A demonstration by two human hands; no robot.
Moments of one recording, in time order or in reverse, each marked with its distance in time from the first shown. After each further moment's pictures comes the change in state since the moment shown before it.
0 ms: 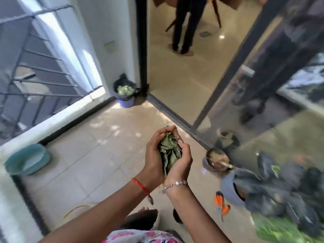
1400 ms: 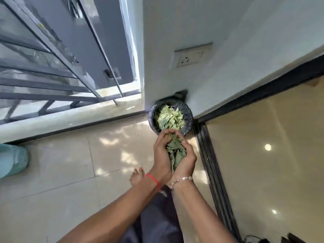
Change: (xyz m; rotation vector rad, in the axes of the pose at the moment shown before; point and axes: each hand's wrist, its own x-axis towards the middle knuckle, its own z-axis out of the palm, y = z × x) left_hand 0.750 0.300 -0.202 -0.280 0.563 0.208; right_hand 0.665 0.360 0.379 -0.286 0.001 0.585
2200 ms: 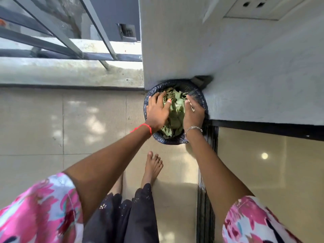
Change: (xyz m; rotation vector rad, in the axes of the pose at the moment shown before) left_hand 0.280 -0.036 -0.064 1.190 0.159 0.264; right_hand 0.310 -0.003 -0.016 -1.425 -0.061 -0.510
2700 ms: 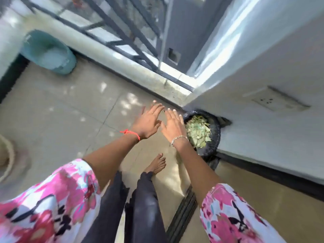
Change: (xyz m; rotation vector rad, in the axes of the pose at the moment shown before) left_hand -0.178 -0.005 -0.171 0.528 0.159 0.116; right_hand -0.176 -0.122 0.031 -1.102 -0.757 -0.809
